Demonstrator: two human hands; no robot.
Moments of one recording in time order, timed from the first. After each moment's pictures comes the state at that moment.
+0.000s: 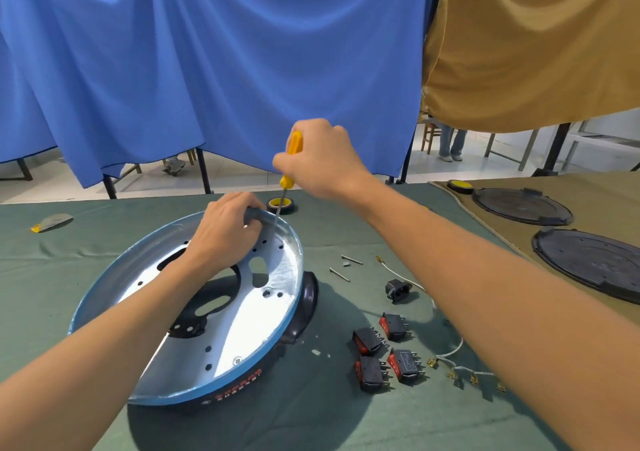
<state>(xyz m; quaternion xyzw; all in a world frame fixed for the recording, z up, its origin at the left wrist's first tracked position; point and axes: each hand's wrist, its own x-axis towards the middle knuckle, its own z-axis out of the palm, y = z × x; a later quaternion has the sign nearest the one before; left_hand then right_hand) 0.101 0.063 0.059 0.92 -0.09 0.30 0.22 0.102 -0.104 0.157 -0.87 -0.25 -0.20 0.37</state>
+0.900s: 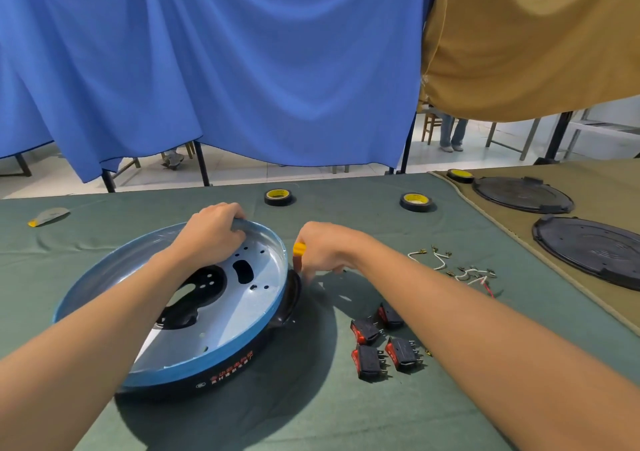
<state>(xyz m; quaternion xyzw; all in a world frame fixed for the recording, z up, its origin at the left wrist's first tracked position) 0.116 0.090 0.042 0.98 -0.02 0.15 0.12 0.111 -0.115 0.064 -0.95 -0.22 0.17 0.17</state>
